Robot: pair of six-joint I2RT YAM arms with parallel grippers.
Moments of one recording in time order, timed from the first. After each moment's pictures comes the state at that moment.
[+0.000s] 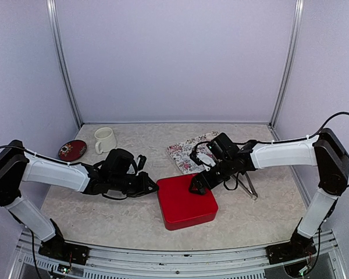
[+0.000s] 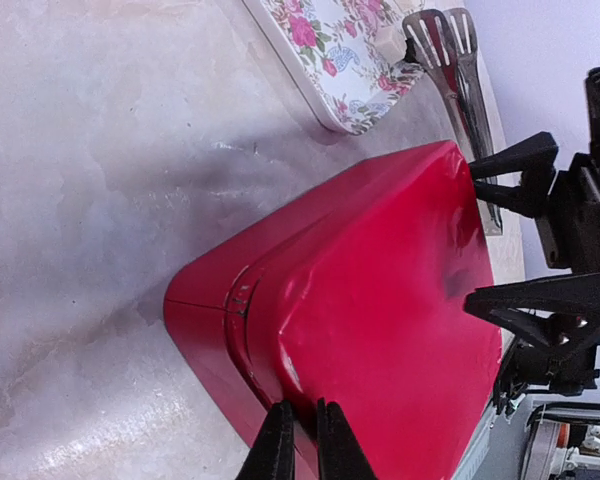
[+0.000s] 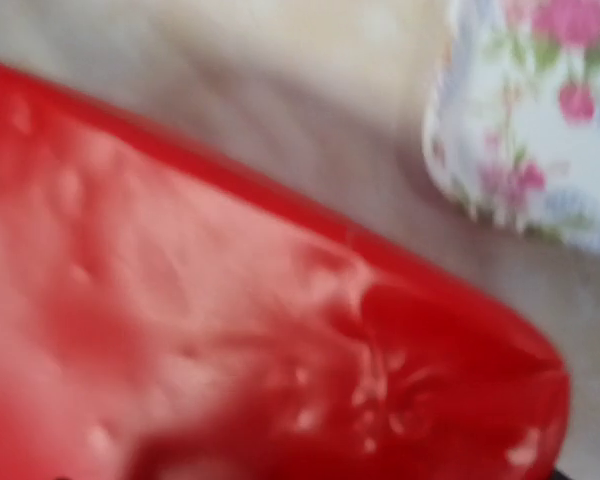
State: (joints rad) left arm -0.81 1.56 0.70 0.17 0.24 -0.86; right arm 0.79 1.71 1.09 -0.33 -0.22 0.15
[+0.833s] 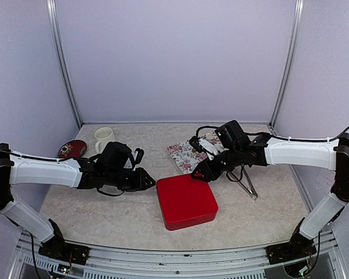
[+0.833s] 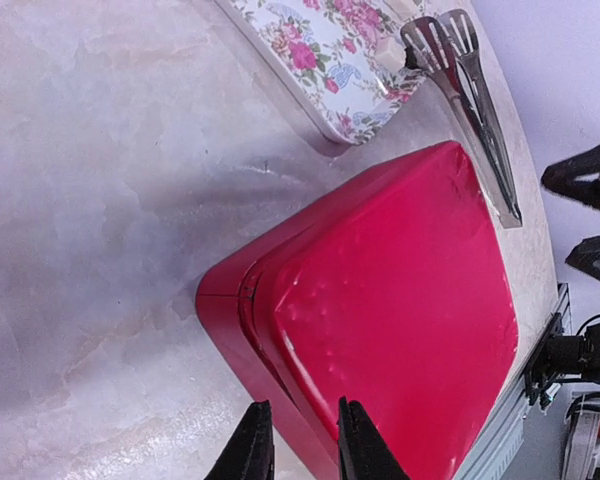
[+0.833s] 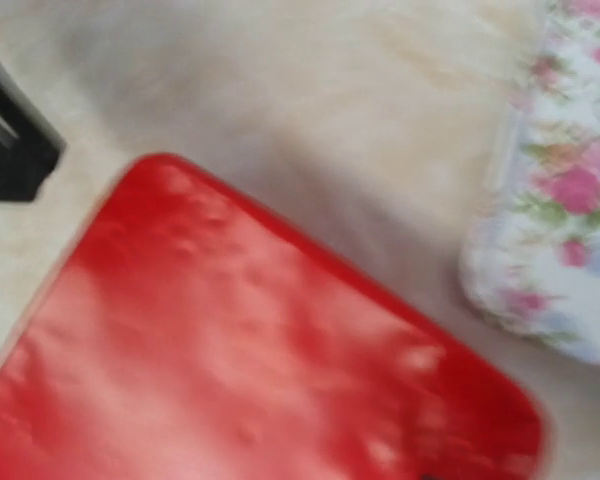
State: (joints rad) left arm -0.82 1.47 0.76 -0.02 0.16 -0.74; right arm 0.77 1.57 1.09 -0.31 -0.30 0.05
